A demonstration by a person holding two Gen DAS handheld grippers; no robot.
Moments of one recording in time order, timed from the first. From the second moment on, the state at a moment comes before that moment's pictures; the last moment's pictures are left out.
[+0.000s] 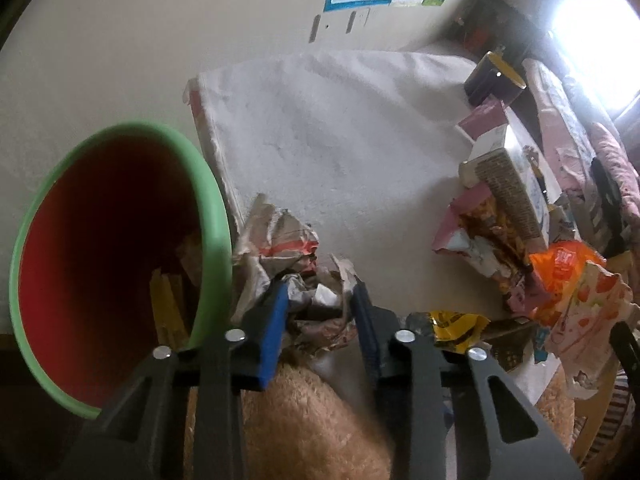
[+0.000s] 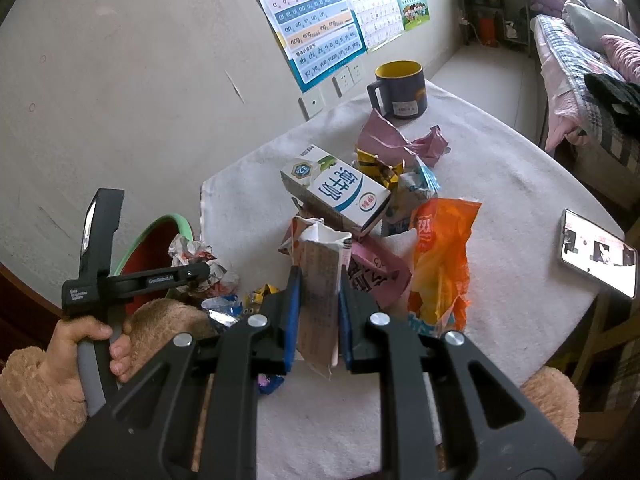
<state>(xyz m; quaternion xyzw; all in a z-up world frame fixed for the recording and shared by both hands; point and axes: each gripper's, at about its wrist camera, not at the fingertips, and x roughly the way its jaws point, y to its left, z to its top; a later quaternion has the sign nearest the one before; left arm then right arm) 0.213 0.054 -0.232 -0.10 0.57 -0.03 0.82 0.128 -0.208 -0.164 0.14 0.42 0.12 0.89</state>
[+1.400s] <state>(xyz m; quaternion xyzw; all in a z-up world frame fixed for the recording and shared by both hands) 0.120 0.203 -0.156 -0.21 0.40 0.08 0.89 0.168 -0.051 -0.126 0.05 0.43 0.25 0.87</state>
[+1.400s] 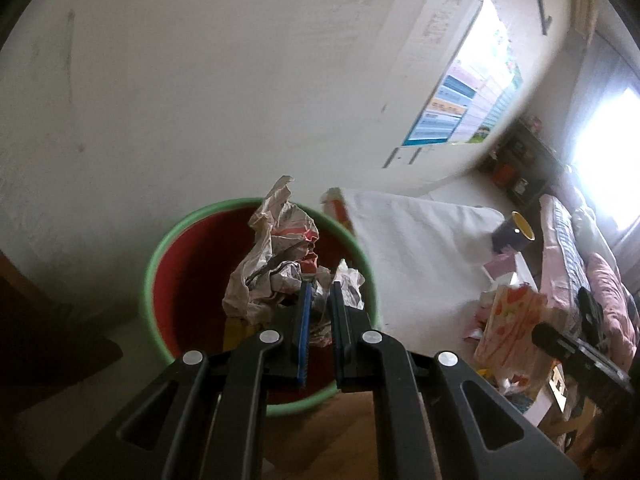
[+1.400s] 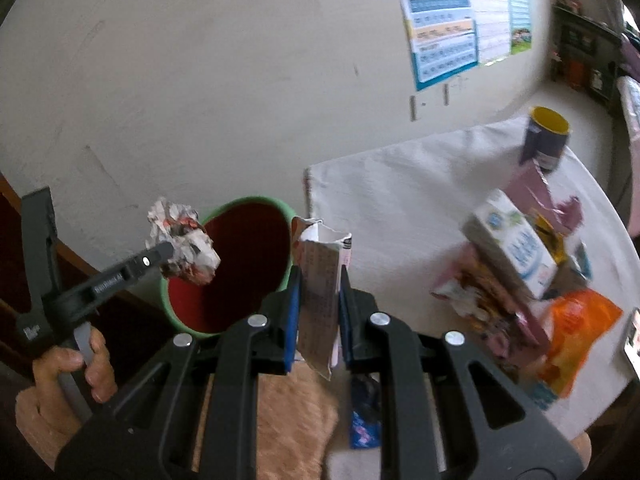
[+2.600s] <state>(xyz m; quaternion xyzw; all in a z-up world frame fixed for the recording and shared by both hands) 0.119 0.200 -0.177 -0.21 0.42 0.10 0.88 0.191 -0.041 -0.137 0.10 0.45 0.27 0.85</state>
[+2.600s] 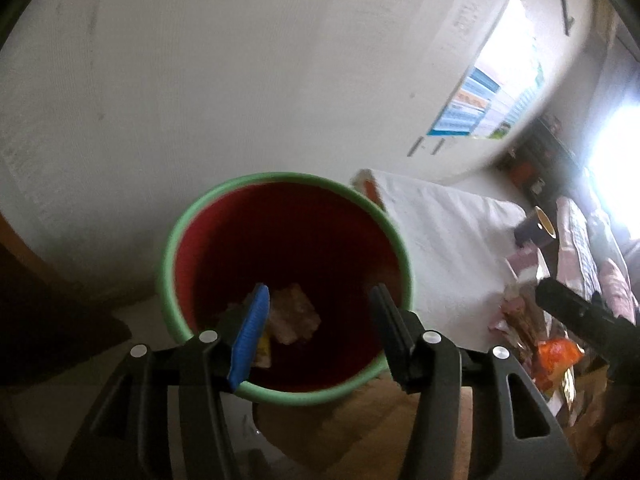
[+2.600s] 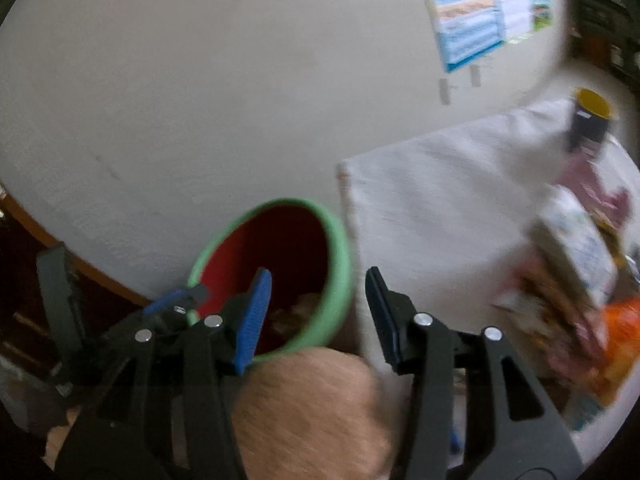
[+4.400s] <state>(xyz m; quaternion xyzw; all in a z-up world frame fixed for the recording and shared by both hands) 0.179 -0.004 -0.193 -0.05 0.53 -0.10 0.84 0.156 -0.275 -0.243 0.22 0.46 0.04 0.86</state>
